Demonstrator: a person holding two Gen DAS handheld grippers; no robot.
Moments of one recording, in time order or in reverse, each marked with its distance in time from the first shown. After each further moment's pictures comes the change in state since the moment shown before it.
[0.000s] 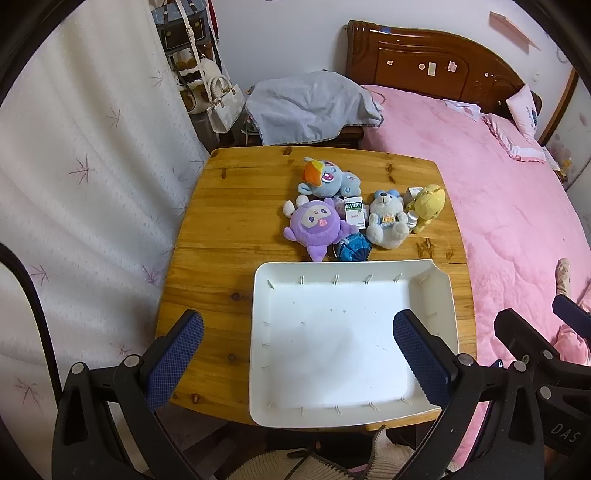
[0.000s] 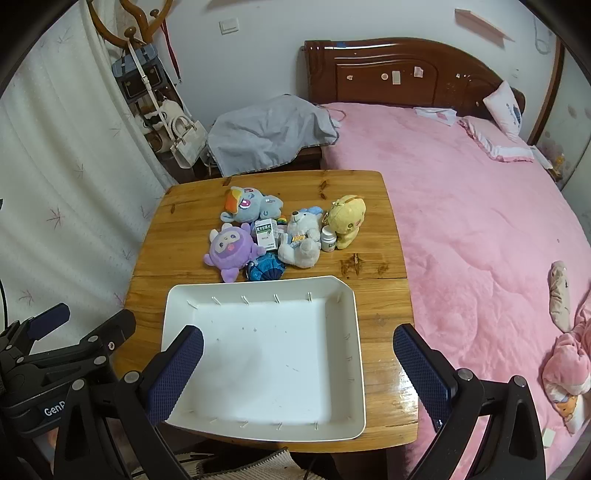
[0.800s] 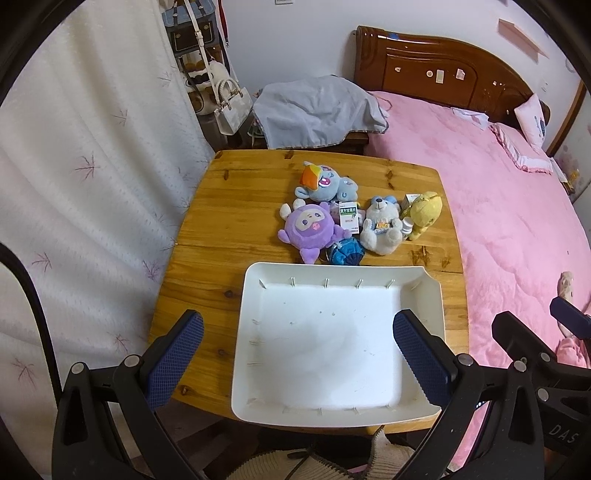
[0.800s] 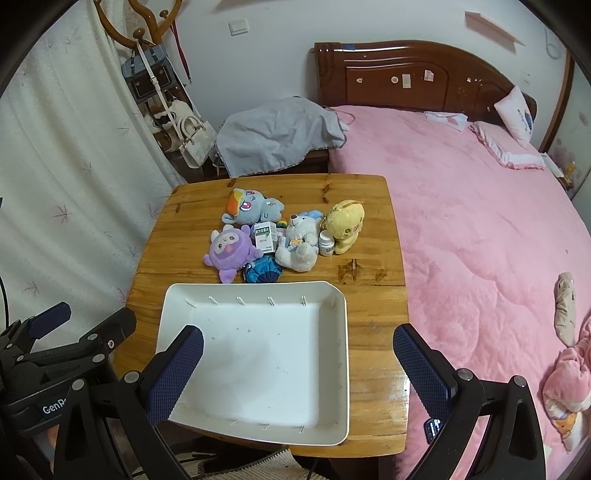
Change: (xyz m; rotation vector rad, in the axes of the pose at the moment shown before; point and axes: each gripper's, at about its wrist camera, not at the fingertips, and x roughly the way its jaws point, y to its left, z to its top) left arm -0.005 -0.022 0.000 -0.050 -0.017 0.030; right arm 0.002 -0.030 0.006 -0.039 -0.007 0.050
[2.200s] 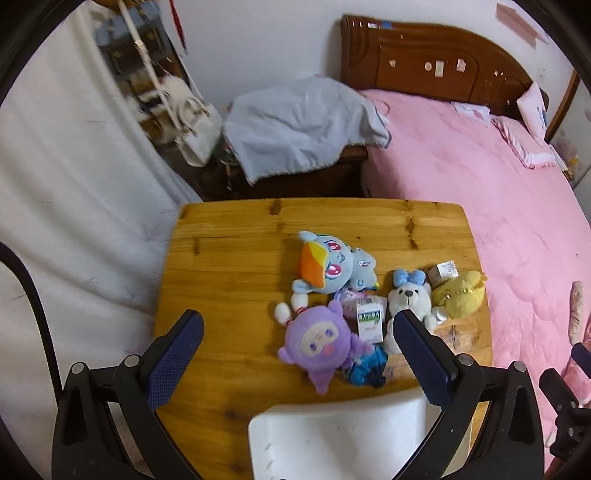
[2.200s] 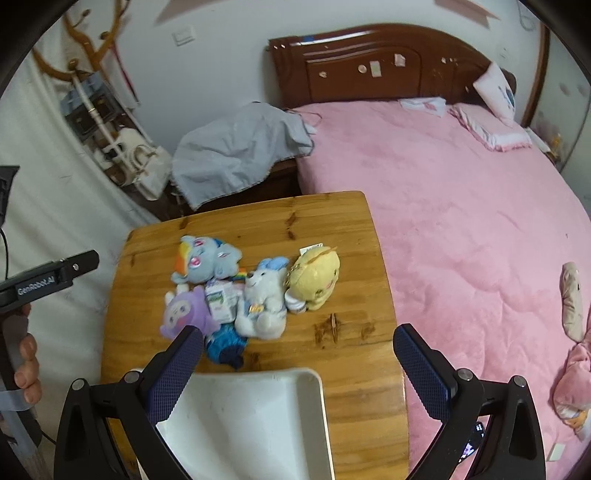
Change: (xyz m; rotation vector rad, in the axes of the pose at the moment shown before) left arm 0.140 0.001 0.178 0.091 0.042 -0.028; right arm 0.107 -0.050 0.103 0.174 0.012 -0.058
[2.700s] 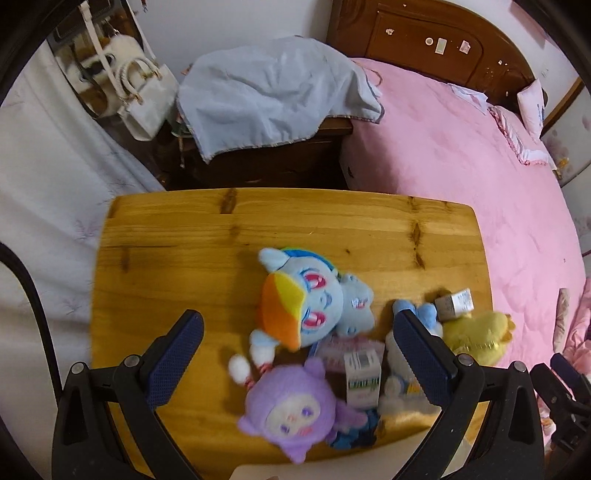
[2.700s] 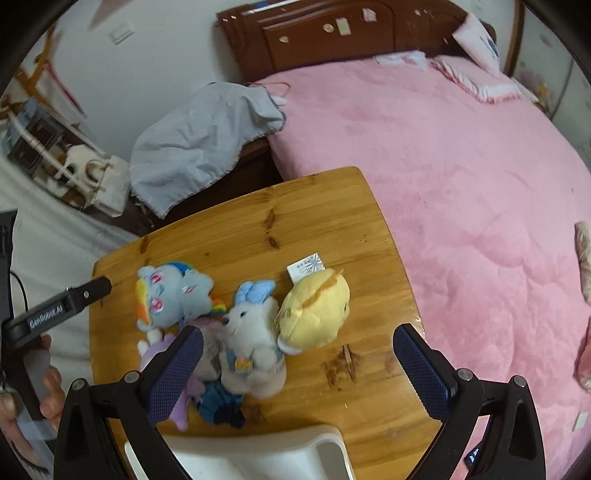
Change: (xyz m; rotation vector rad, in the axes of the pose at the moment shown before) left arm 0.128 -0.007 0.055 -0.023 0.119 -0.132; right arm 0.113 -0.013 0.052 0.178 0.110 -0.019
